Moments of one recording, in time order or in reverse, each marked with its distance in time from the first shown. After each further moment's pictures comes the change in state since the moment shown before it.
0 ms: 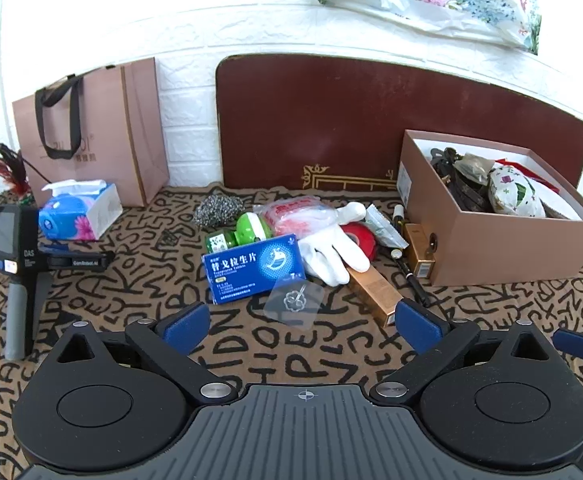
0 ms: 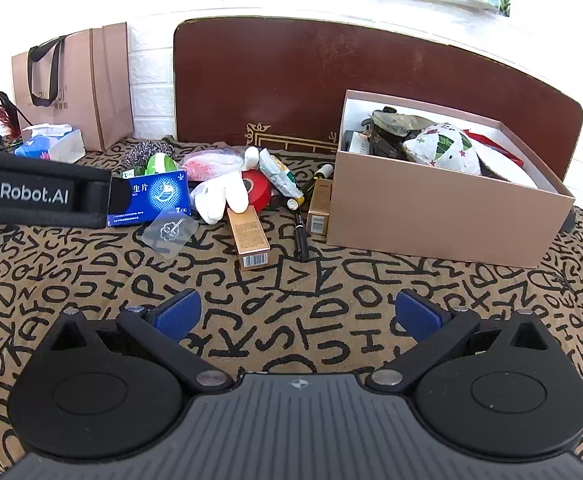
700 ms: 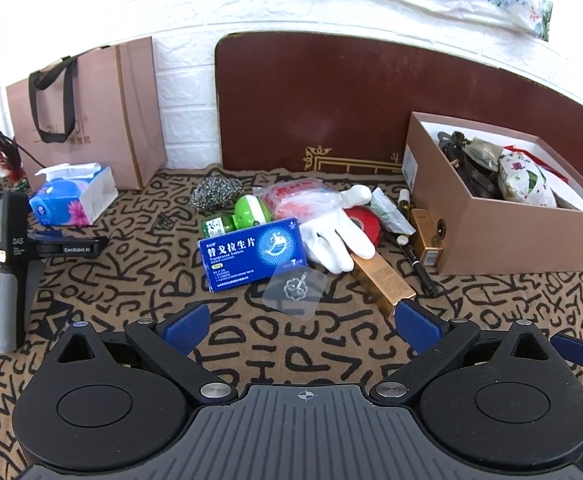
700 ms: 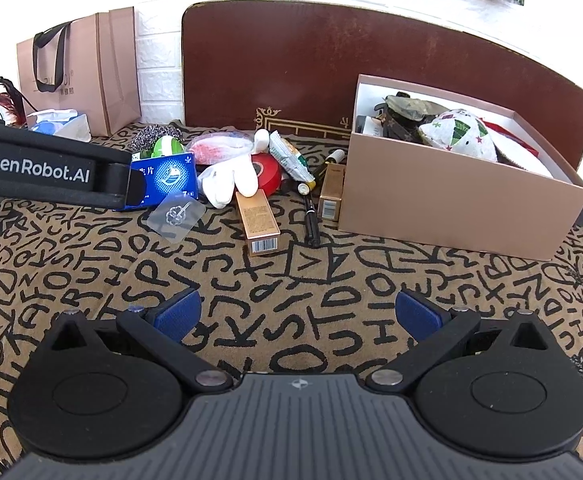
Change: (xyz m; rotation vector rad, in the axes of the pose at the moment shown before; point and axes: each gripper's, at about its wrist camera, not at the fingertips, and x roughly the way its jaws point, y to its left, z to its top) left arm 0.021 0.001 0.001 -0.005 0.056 0.002; right arm 0.012 0.003 -0.006 -0.010 0.032 0.027
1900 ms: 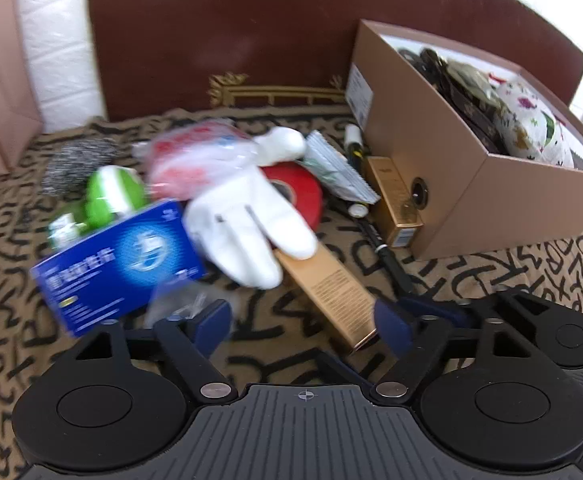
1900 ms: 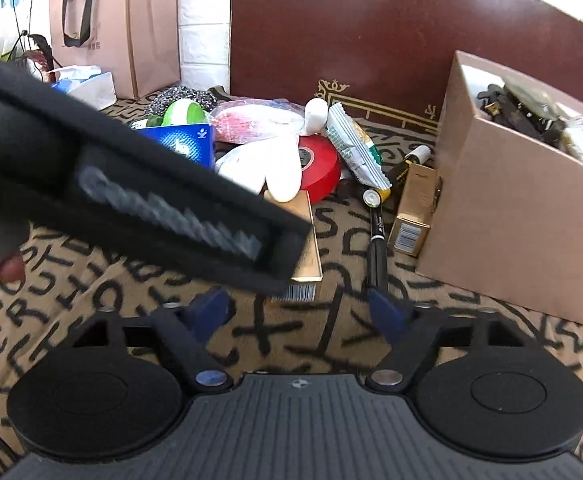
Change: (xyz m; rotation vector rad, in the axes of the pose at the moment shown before) left arm 0.148 -0.039 0.035 0.102 0.237 -0.216; right arm 0.126 -0.003 0.029 -0.133 0.054 0.198
